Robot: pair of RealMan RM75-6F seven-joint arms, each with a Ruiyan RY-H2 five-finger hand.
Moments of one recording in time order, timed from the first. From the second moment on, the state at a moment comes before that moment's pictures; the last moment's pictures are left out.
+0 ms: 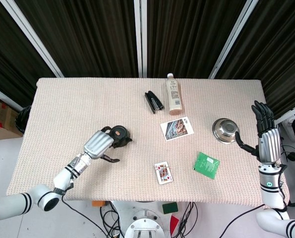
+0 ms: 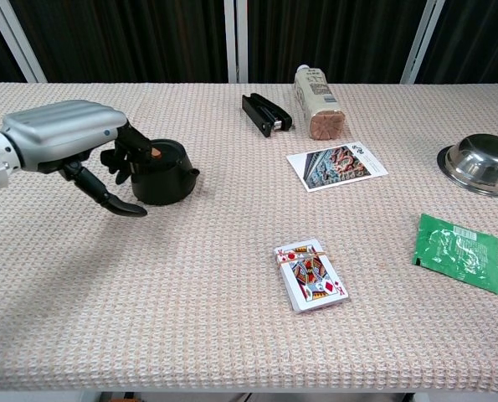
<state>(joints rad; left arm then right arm) -0.69 -1.53 -0.04 -1.39 1.47 1.01 0.15 0.32 -1.47 0.22 -1.21 -1.59 1.71 0.43</state>
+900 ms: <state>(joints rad) -0.68 -1.51 -0.03 -1.37 1.46 0.98 0.15 0.33 -1.47 0.22 -1.20 -1.58 1.69 0.43</state>
